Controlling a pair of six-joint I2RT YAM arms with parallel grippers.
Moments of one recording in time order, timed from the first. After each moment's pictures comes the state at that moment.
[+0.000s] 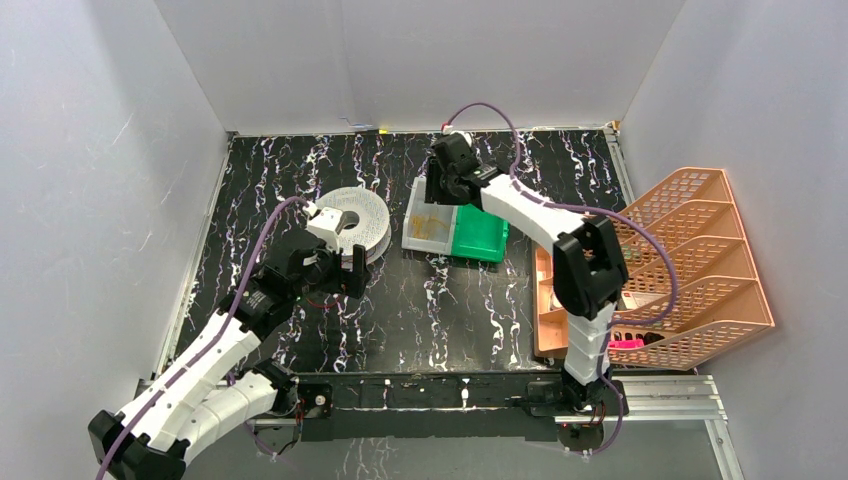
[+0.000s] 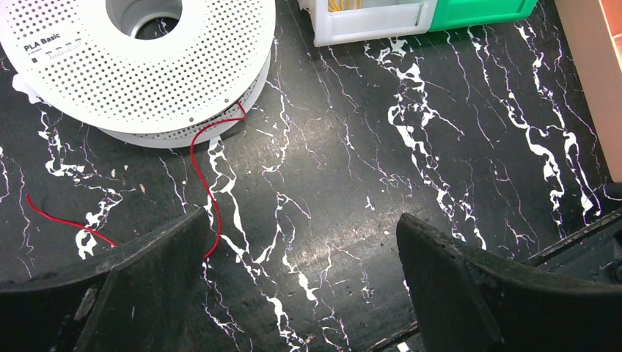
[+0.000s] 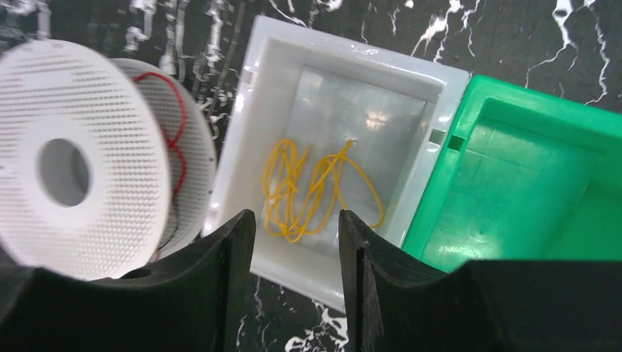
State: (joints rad) left arm -0.58 0.80 0.76 -0.57 -0.05 -0.23; right arm 0.63 1.89 1.61 -0.48 0.13 0.52
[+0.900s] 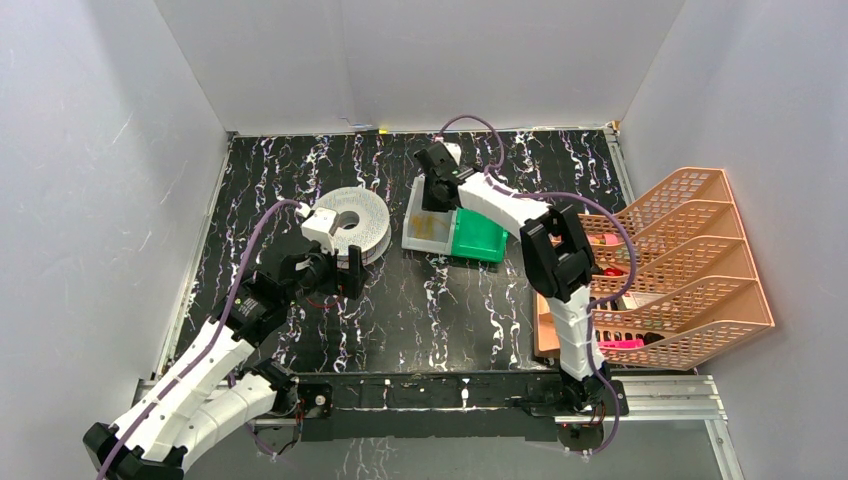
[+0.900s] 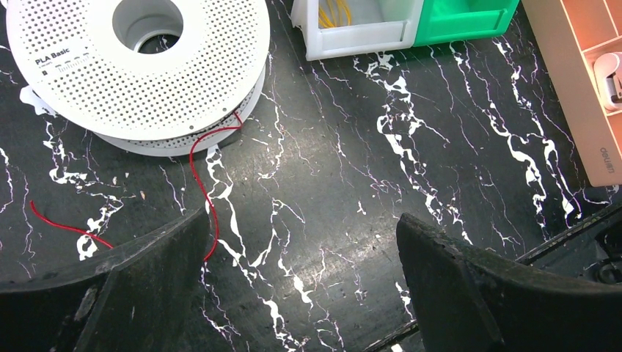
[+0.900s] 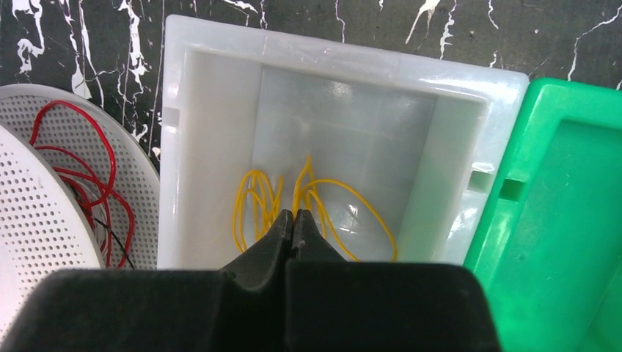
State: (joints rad) left arm -0.58 0.75 0.76 -0.57 -0.05 -0.23; right arm 0.66 2.15 1.78 -0.57 0.21 0.62
